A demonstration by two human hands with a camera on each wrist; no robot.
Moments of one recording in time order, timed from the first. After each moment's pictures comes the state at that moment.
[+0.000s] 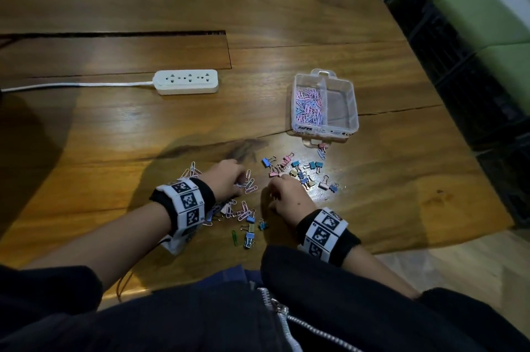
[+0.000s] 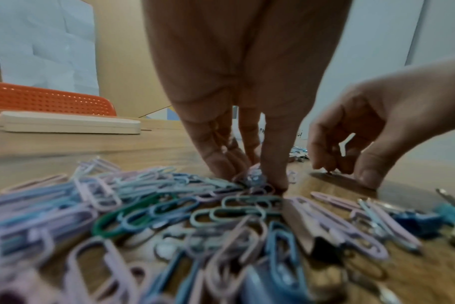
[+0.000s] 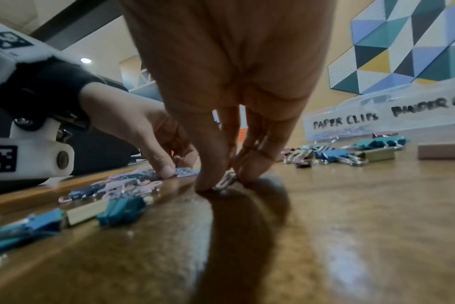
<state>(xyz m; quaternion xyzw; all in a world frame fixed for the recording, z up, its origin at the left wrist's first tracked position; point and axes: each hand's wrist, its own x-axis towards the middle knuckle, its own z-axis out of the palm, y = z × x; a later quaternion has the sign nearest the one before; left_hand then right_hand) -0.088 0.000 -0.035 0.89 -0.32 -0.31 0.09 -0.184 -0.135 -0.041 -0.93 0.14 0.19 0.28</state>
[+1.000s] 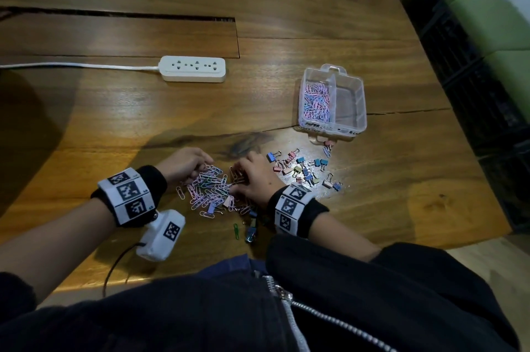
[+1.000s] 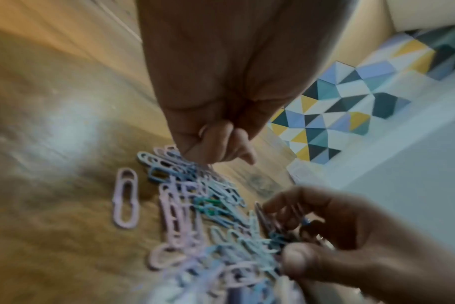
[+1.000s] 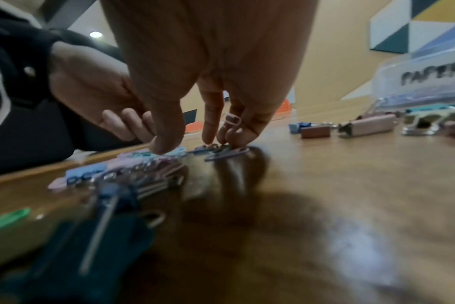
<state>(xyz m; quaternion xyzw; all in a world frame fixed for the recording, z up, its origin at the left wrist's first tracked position) -0.062 0.062 -0.029 0.78 0.03 -0.44 0.44 -0.134 -0.100 -0.055 -0.94 0.00 0.19 0.27</state>
